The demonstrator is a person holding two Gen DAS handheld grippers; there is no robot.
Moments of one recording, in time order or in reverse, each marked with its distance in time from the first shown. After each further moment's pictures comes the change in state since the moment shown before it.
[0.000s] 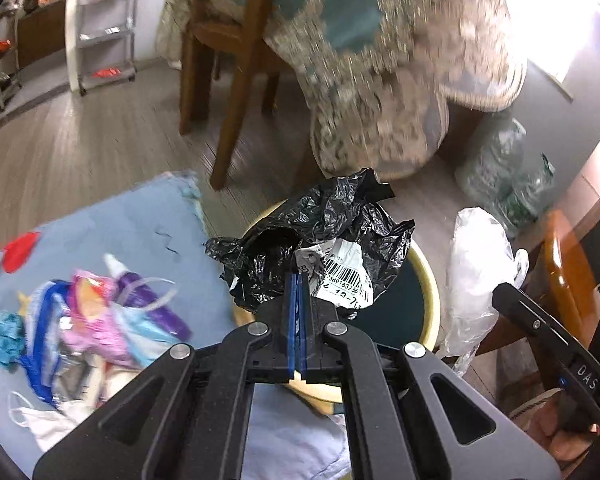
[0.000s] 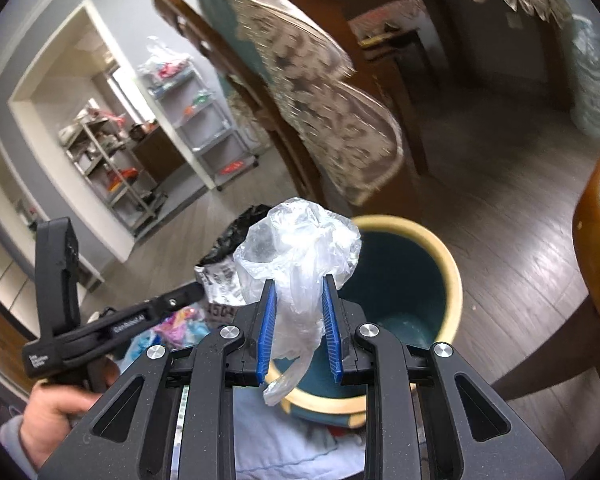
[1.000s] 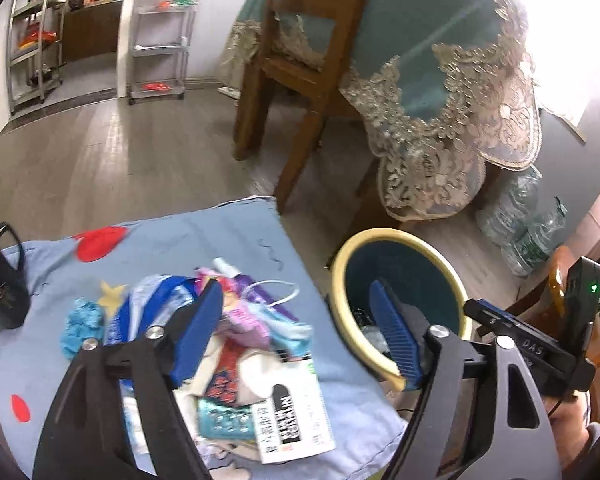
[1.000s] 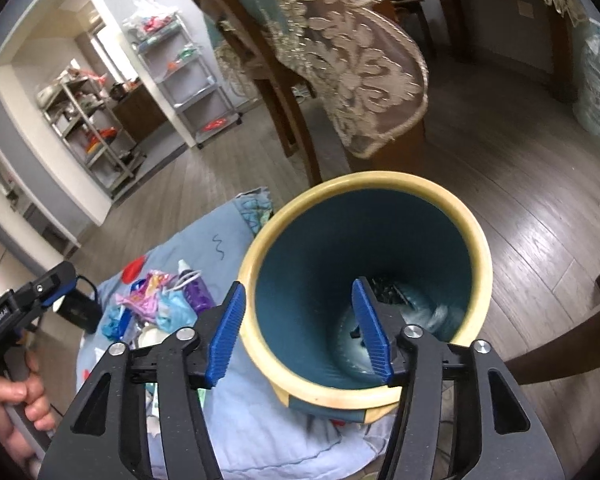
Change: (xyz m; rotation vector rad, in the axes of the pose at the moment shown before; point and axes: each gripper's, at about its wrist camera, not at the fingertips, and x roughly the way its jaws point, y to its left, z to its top) left arm -0.095 0.100 -0.022 -0.090 -0.153 0.084; right arm 0.054 0.029 -0.015 -0.070 0.127 -0.079
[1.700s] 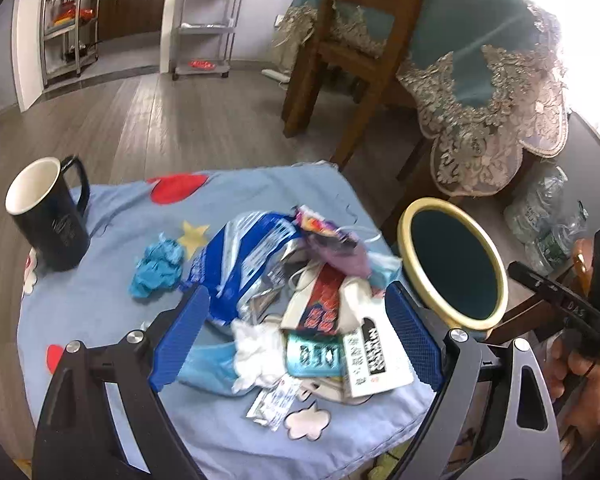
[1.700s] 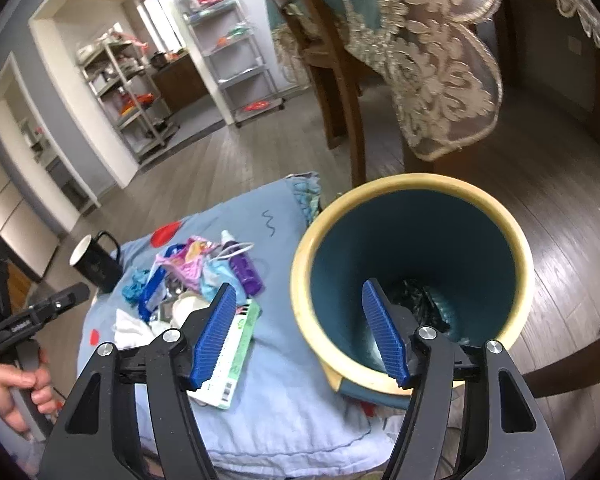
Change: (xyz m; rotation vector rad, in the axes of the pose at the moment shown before) left arm -0.035 0.074 -0.053 -0.066 0.056 0.094; right arm -0.001 0.054 -0.016 -0.165 0.031 0.071
